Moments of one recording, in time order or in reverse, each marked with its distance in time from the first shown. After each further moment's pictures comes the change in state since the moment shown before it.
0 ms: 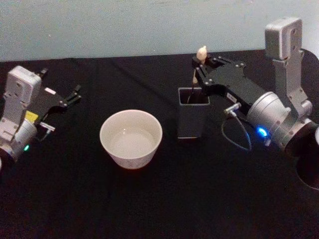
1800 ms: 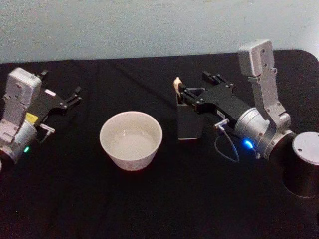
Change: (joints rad) left arm 0.000 0.000 0.000 0.000 0.000 0.000 0.000; right arm 0.008 -0.056 -0.023 0.090 -0.093 0.052 -0.016
